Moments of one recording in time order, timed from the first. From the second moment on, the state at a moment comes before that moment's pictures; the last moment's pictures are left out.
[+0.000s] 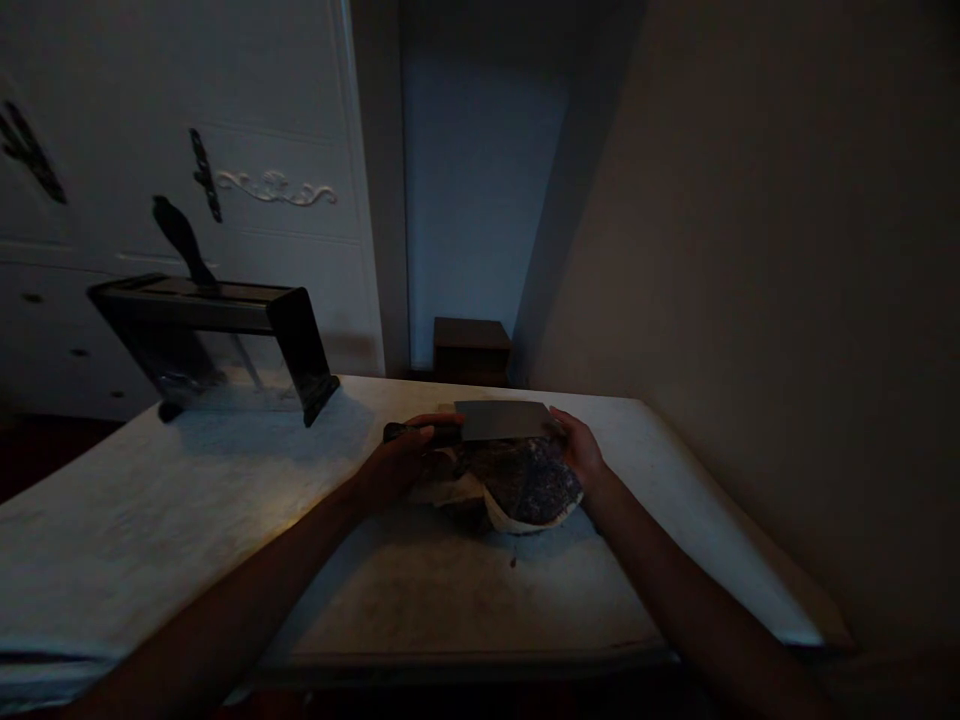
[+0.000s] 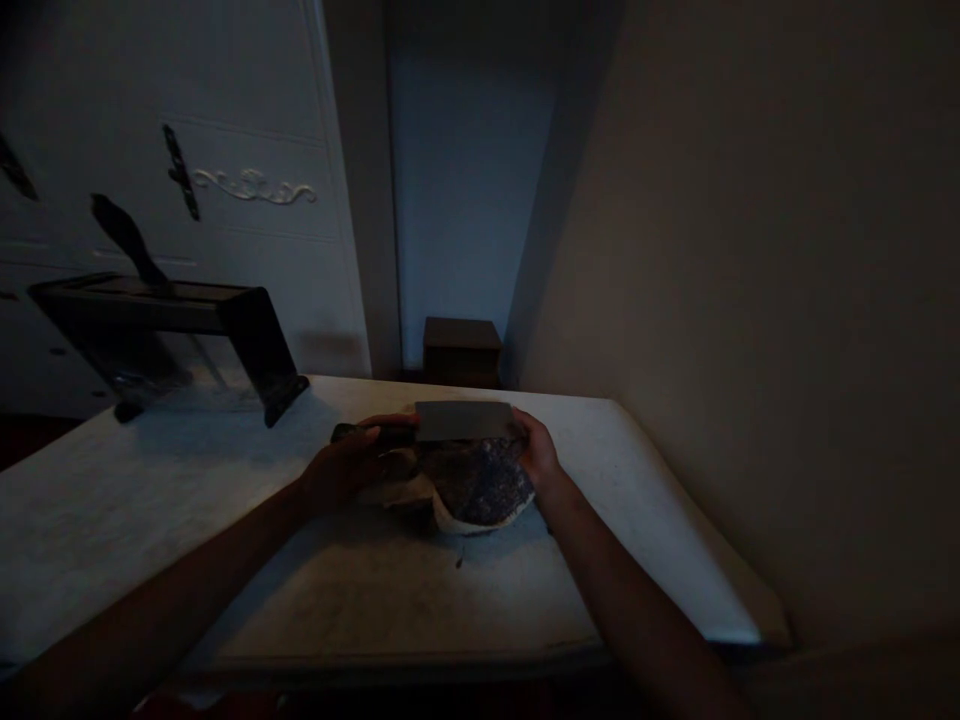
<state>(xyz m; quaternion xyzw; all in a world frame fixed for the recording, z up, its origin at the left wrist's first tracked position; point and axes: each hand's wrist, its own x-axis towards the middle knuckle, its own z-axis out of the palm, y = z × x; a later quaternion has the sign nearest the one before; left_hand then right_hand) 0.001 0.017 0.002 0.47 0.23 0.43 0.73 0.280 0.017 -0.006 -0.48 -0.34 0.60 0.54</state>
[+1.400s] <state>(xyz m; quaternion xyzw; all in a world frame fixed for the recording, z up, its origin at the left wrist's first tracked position) -0.007 0.029 -0.009 0.64 0.42 0.38 0.51 0.261 0.004 -0.017 -0.48 -0.60 0.46 0.45</state>
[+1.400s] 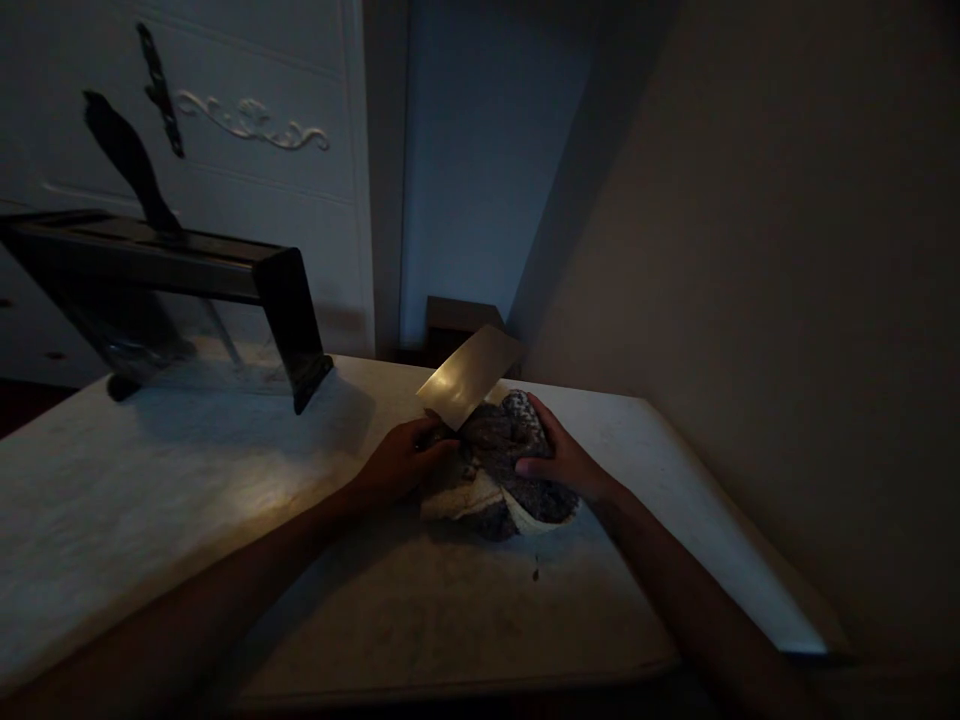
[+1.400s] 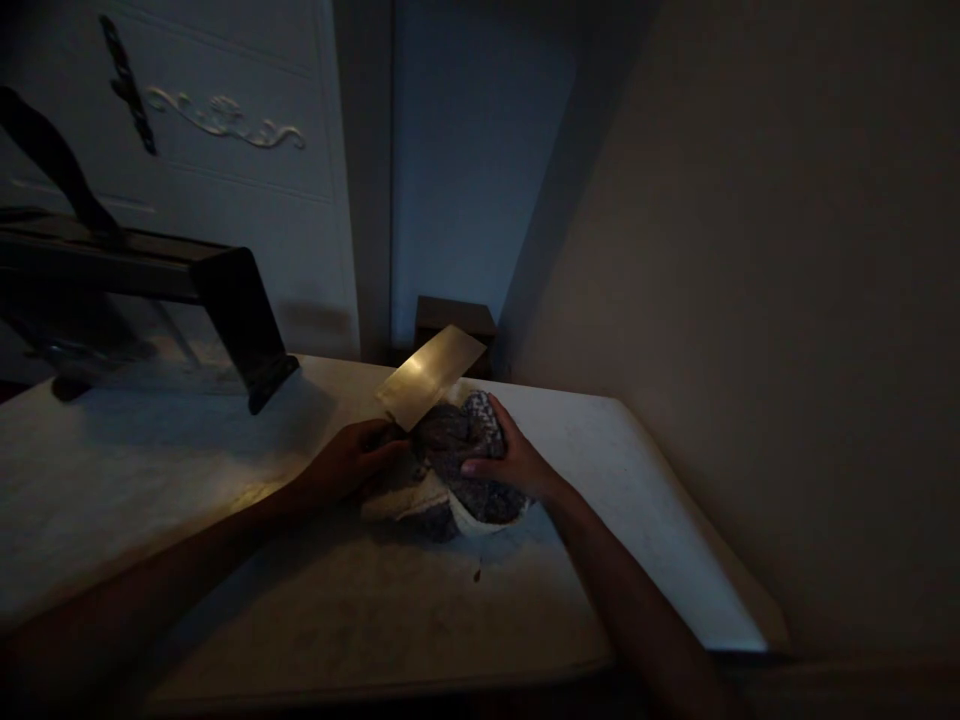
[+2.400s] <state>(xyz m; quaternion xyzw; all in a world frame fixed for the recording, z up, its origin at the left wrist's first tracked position) -0.007 0.026 -0.009 0.78 0.49 0.29 0.27 0.203 0.016 0.014 -0.40 -0.84 -0.11 0.34</state>
